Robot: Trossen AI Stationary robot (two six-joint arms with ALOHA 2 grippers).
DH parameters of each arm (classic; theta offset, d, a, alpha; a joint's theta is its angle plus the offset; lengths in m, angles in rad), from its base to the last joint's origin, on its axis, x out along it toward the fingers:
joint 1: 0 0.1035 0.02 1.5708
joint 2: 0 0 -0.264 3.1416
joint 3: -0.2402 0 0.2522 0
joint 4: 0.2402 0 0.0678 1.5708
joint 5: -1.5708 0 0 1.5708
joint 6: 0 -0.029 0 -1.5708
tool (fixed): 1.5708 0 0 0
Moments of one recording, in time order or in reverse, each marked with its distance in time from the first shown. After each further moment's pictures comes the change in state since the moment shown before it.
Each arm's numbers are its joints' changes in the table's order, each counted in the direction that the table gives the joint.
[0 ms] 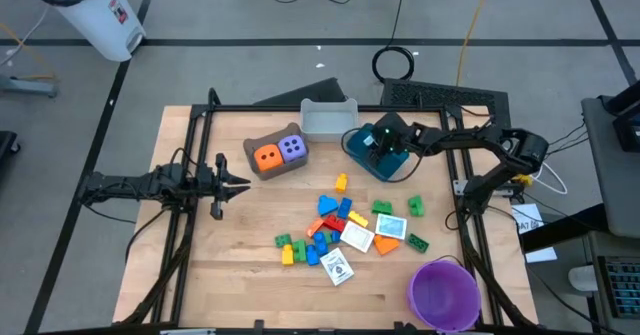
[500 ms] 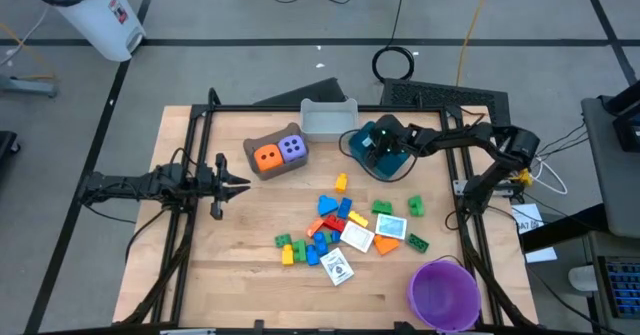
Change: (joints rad) left arm 0.000 0.000 0.000 0.000 0.000 0.000; right arm 0.000 -0.076 0.000 -0.053 0.002 -0.010
